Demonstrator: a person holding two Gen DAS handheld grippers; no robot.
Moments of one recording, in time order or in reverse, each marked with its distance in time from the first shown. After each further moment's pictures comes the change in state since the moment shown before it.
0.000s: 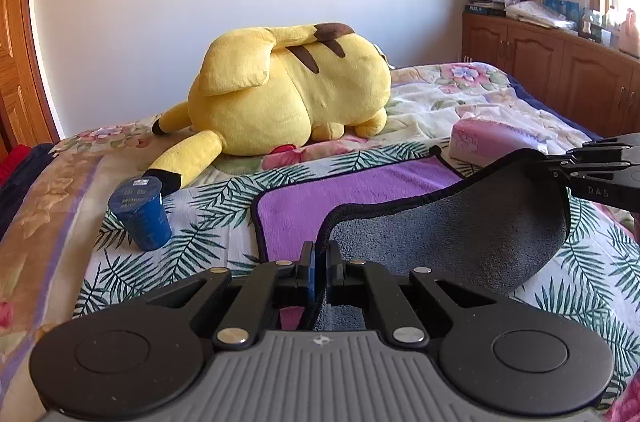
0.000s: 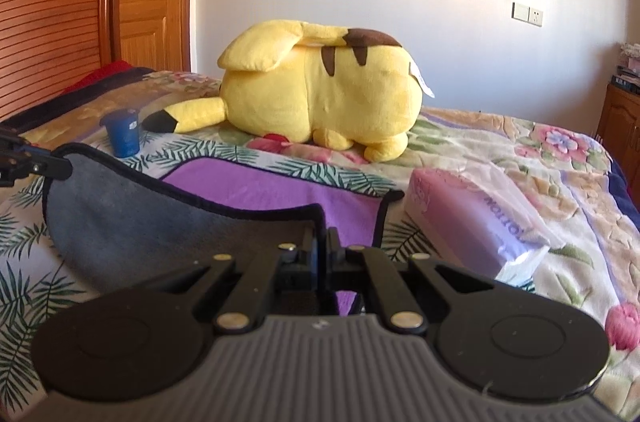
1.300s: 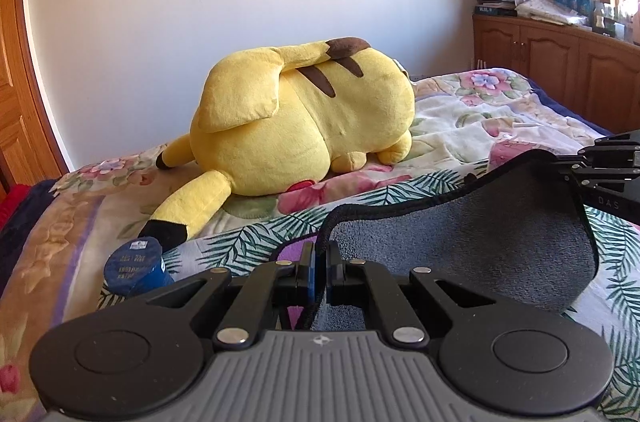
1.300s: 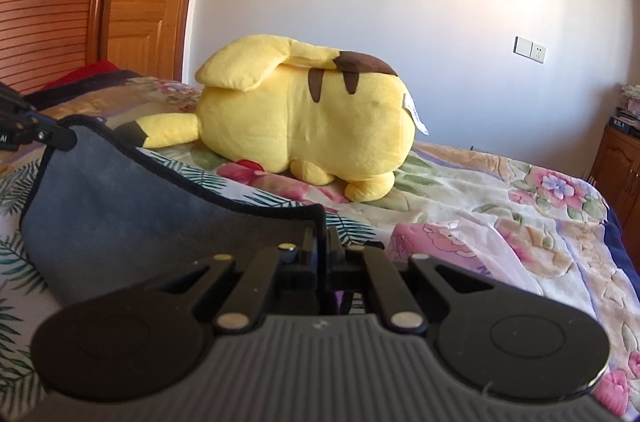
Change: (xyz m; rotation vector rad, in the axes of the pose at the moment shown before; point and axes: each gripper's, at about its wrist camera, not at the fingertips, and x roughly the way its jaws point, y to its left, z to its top) left arm 0.054 0.007 0.042 0.056 -0.036 0.055; right arm 0.043 -0.015 0.019 -0.094 -0.067 -0.045
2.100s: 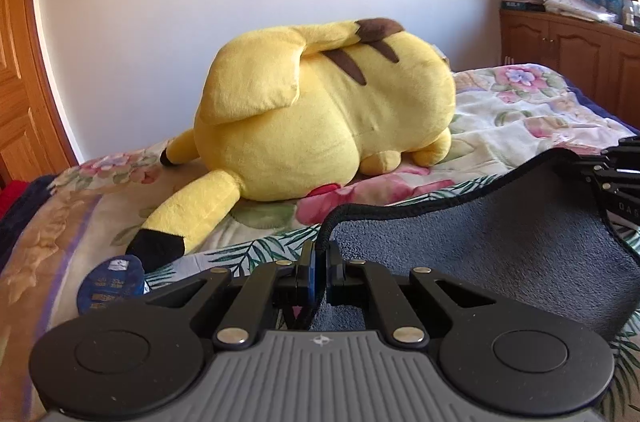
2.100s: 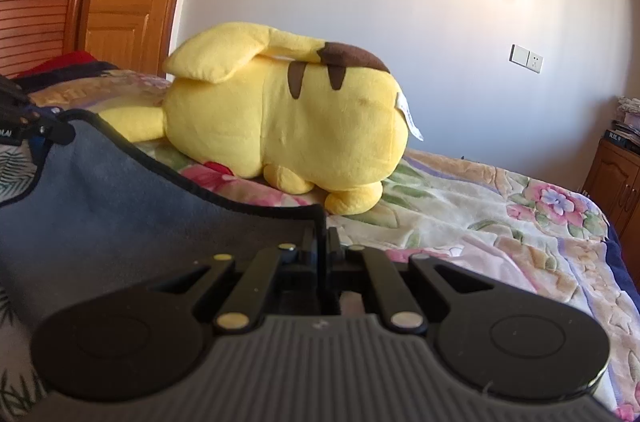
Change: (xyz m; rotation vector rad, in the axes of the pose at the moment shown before) left arm 0.074 0.012 0.006 -0.025 0.019 0.063; right arm 0.056 -0.011 -0.001 -0.031 -0.015 -0.041
